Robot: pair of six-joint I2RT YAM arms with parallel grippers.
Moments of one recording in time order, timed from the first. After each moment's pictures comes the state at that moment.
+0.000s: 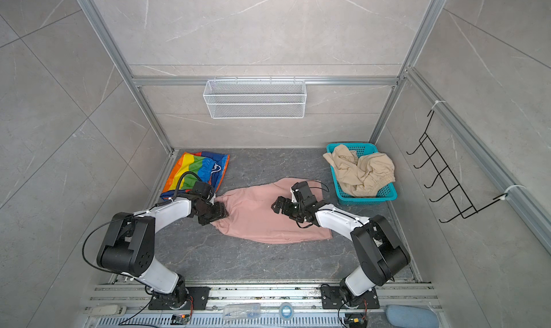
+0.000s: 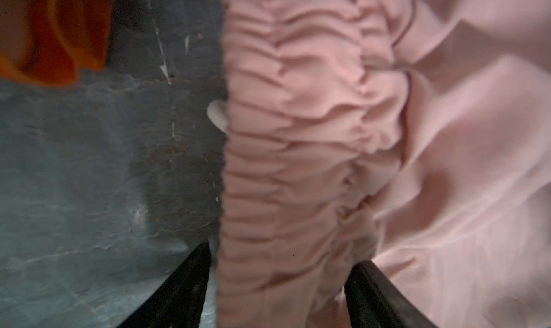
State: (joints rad) left arm -0.25 1.62 0.88 -0.53 0.21 -0.44; right arm 0.52 1.57 0.84 -0.12 -0.30 0.78
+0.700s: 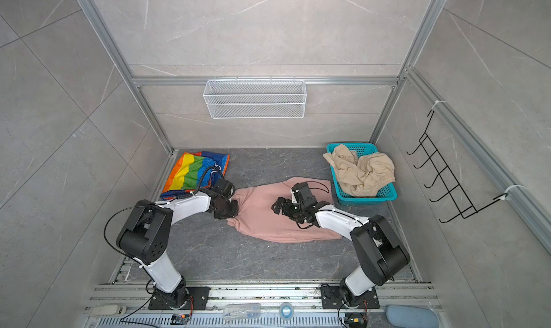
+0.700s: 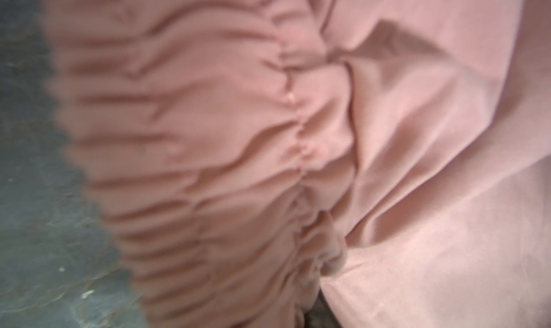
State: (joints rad) left arm -0.44 1.76 1.01 -0.52 0.11 -0.47; right arm 0.52 1.57 0.82 -0.11 -0.30 0.78
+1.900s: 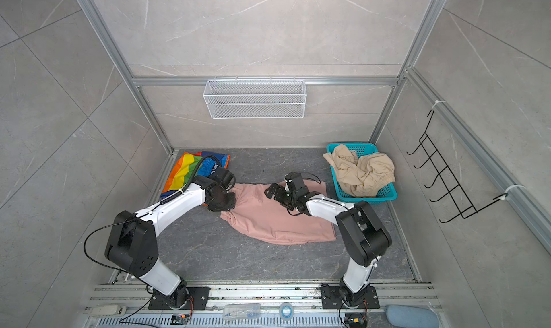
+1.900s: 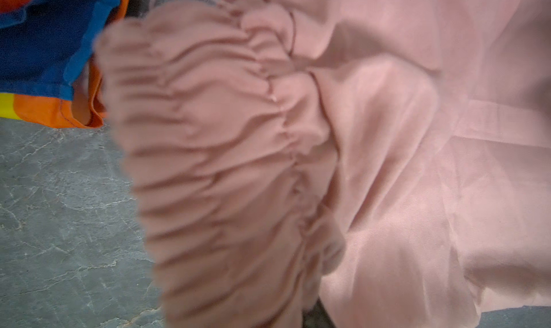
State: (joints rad) left arm -0.48 1.63 1.23 -0.89 -0.05 -0.45; right arm 0.52 1.82 1.07 0.05 -0.30 0.91
